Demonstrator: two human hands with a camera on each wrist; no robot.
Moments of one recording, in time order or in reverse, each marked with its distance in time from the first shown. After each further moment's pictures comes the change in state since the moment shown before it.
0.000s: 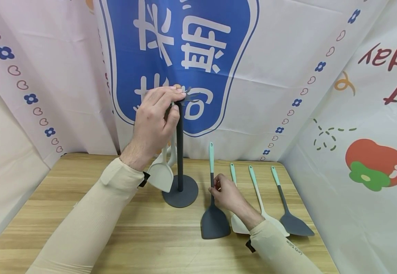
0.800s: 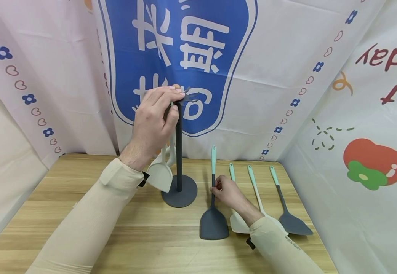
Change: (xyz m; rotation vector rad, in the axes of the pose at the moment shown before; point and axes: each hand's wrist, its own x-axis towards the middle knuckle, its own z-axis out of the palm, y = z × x) left_hand 0.000 0.000 0.001 -0.014 0.003 -0.002; right_hand 0.008 0.012 -0.004 -0.030 -0.013 0.028
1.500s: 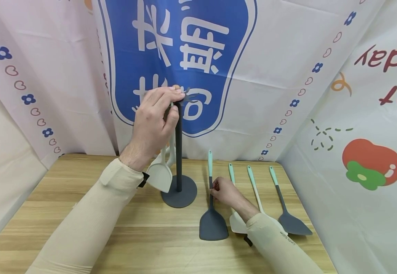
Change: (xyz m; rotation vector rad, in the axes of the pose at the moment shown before) left_hand -0.001 0.000 -0.001 -0.004 -0.005 -0.006; right_hand 0.012 0.003 0.003 -0.079 -0.067 0.032
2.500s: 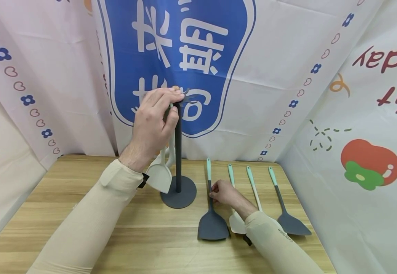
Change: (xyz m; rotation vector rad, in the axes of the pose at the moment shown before) left_hand 0.000 0.001 0.000 -0.003 -0.003 -0.006; right_hand 0.005 0.004 -0.001 0.055 -0.100 0.042
